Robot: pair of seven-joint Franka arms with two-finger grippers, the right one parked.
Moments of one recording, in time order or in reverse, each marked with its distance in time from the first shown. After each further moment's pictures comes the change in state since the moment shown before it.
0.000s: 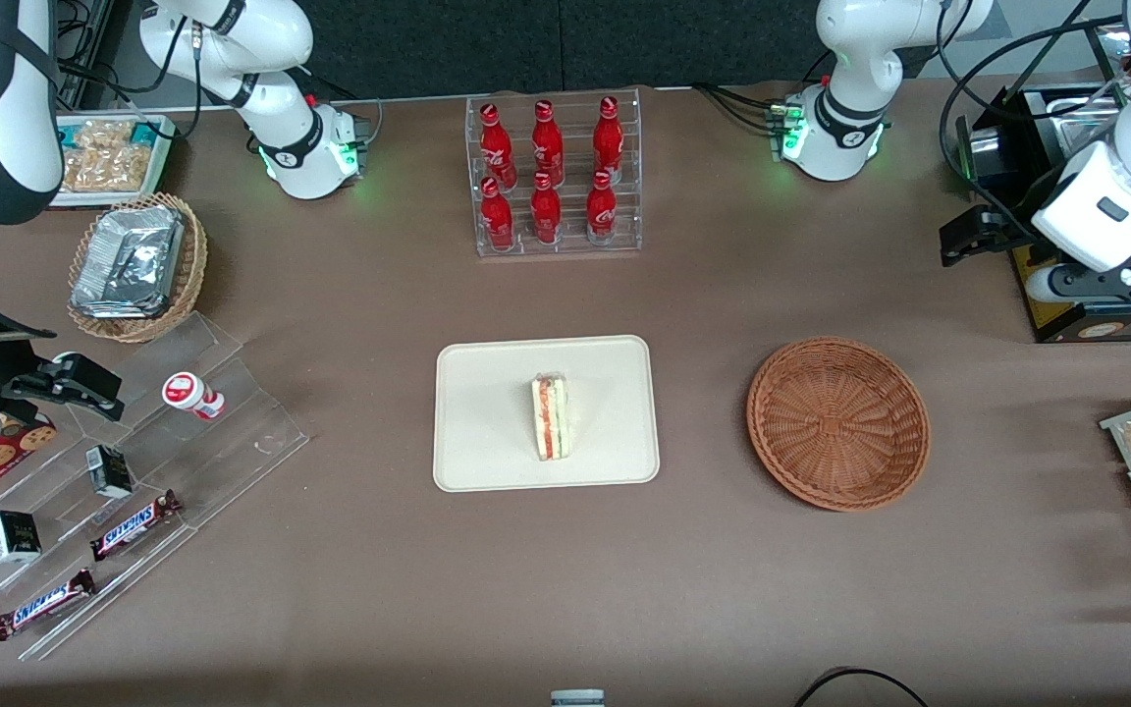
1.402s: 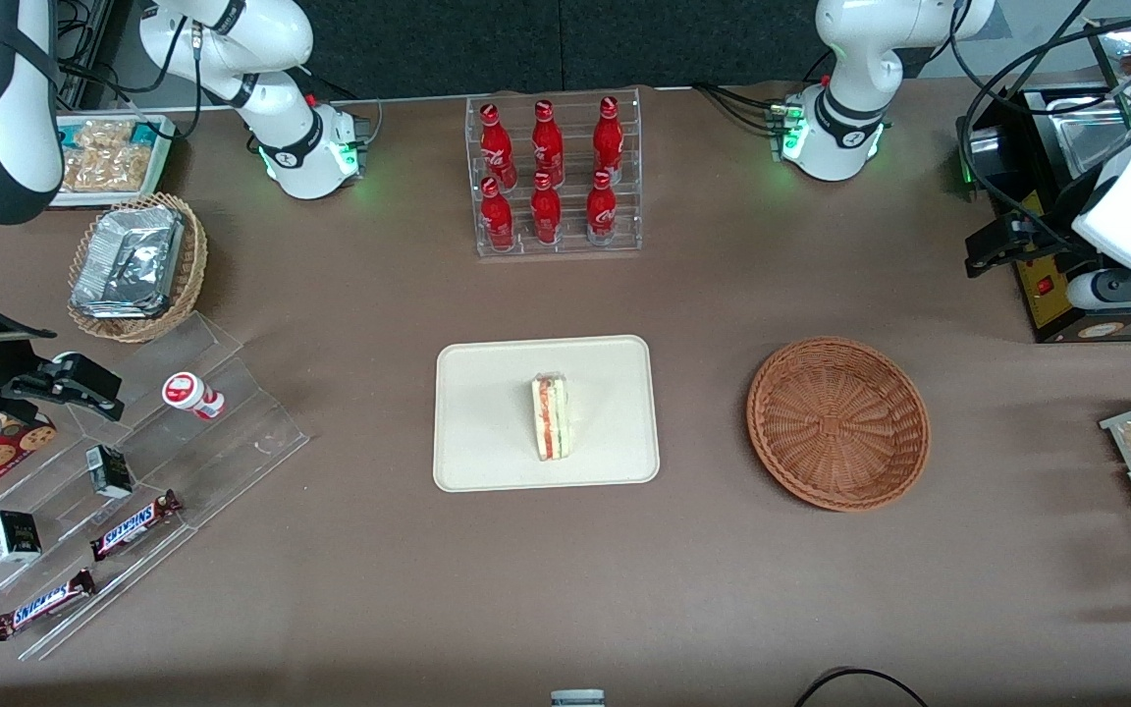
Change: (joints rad) arm -0.030 -0.001 0.060 0.006 0.007 0.034 0.023
